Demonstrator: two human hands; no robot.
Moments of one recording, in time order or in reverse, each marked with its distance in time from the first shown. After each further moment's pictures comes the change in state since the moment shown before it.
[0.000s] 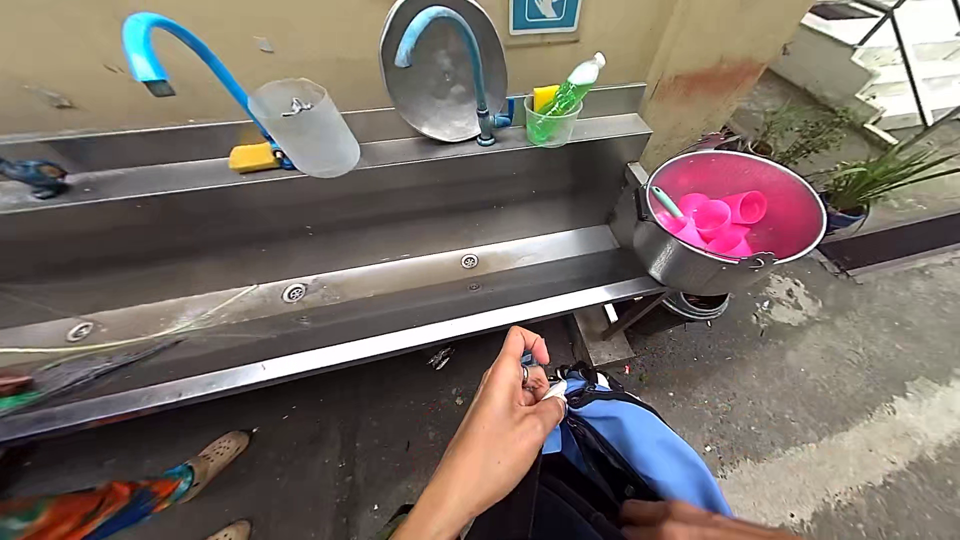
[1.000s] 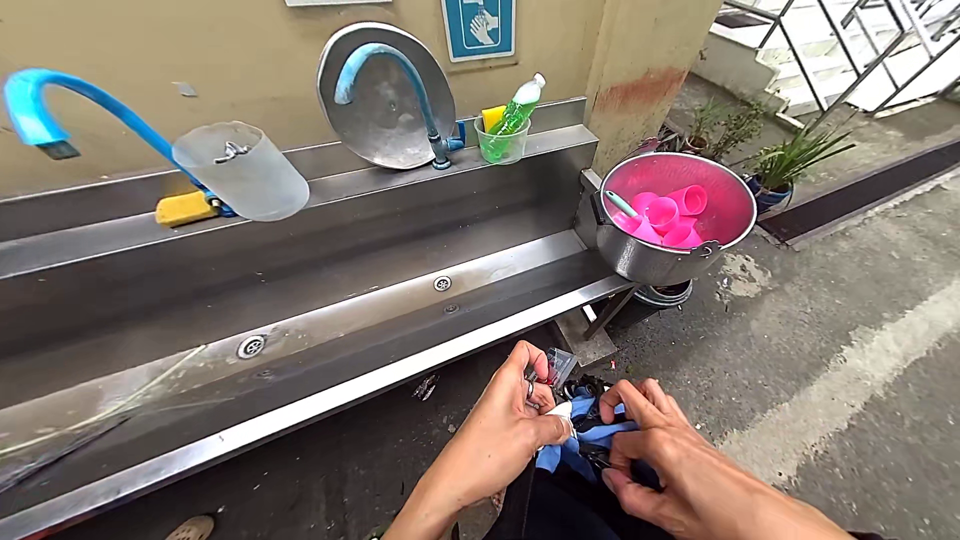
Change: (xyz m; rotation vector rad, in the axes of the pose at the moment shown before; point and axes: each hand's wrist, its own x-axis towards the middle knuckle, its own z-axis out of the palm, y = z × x) left_hand 0.024 0.012 -0.005 -0.084 -0.327 -0.086; right_hand 0.021 0.014 0.002 -0.348 0.685 0.108
